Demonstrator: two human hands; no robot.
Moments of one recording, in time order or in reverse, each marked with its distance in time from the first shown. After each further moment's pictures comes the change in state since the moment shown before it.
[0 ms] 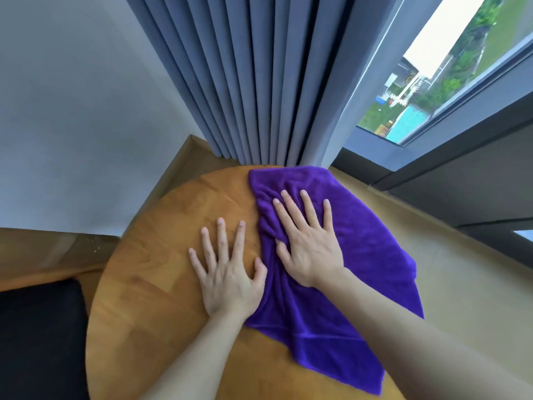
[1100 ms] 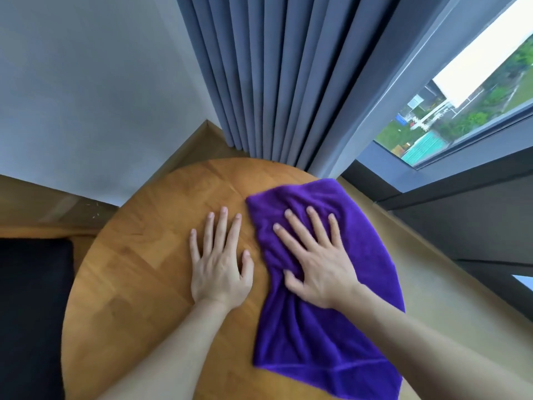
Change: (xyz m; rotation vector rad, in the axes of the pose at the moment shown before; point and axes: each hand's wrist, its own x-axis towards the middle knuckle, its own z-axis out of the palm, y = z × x) left_hand -0.003 0.007 0.003 -0.052 0.085 -0.008; right_hand -0.025 0.043 0.001 -0.052 -0.035 -0.317
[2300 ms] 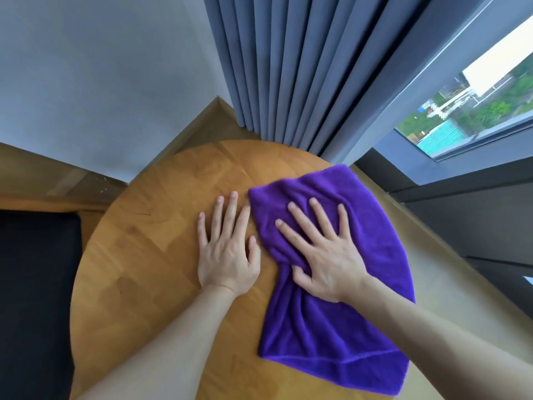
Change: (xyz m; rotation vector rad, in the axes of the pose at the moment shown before) left_hand 0.000 0.001 -0.002 0.001 0.014 0.000; right_hand 0.005 0.000 -0.001 -0.035 0.008 -0.141
